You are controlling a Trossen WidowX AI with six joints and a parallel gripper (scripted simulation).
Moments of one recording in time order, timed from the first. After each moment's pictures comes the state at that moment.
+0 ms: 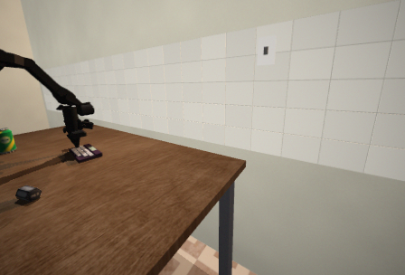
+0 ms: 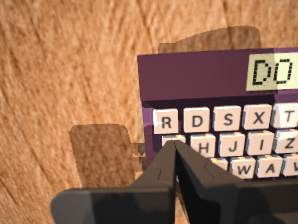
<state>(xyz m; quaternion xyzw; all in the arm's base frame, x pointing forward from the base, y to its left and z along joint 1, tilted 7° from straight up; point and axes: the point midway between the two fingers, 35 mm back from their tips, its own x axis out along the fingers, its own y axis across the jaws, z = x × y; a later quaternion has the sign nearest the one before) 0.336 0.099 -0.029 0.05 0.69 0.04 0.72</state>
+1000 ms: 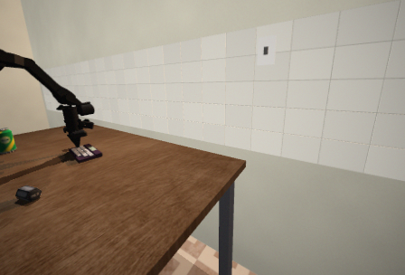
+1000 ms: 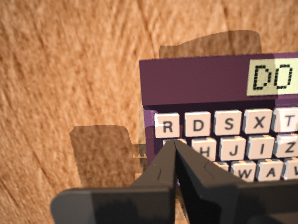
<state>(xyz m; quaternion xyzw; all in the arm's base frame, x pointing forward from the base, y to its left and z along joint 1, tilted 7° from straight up) 0.338 0.099 -0.028 0.05 0.69 0.04 0.72</state>
